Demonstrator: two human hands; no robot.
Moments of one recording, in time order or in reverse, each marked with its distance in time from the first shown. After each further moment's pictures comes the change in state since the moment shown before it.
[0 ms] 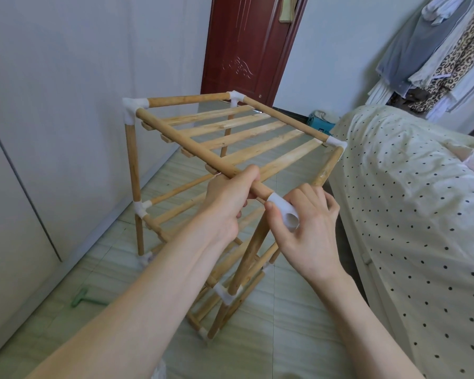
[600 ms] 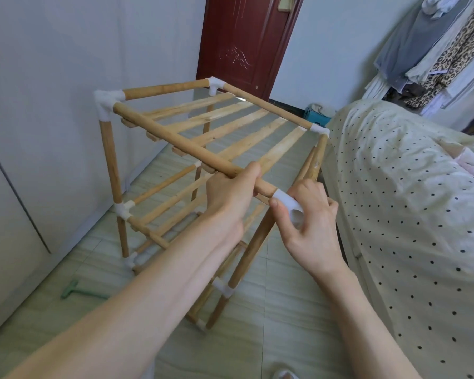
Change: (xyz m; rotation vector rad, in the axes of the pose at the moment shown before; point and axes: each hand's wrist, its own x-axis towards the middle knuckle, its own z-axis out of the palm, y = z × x) left_hand -0.018 -0.002 0.017 -0.091 0.073 0.031; right_hand 0.000 0.018 -0.010 0.108 -0.083 0.051
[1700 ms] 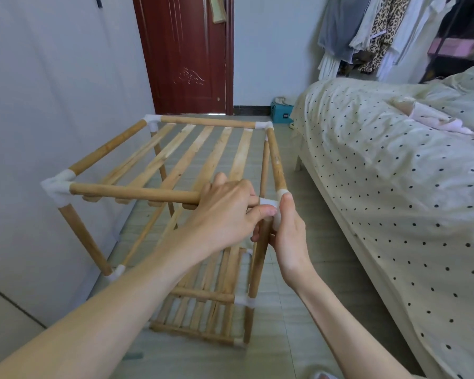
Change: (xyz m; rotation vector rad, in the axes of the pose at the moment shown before) left_hand 0.011 0.017 0.031 1.385 -0.479 0.846; right_hand -0.001 0.011 0.006 0.877 0.152 0.758
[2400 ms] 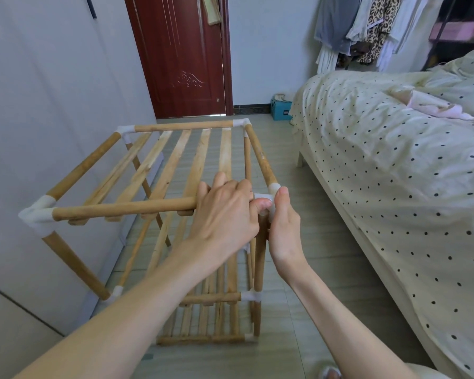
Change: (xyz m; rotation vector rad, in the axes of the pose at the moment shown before) left_hand 0.000 0.002 0.024 0.233 0.283 0.051; right_hand -0.001 -0.009 0.005 0.069 0.126 -0.052
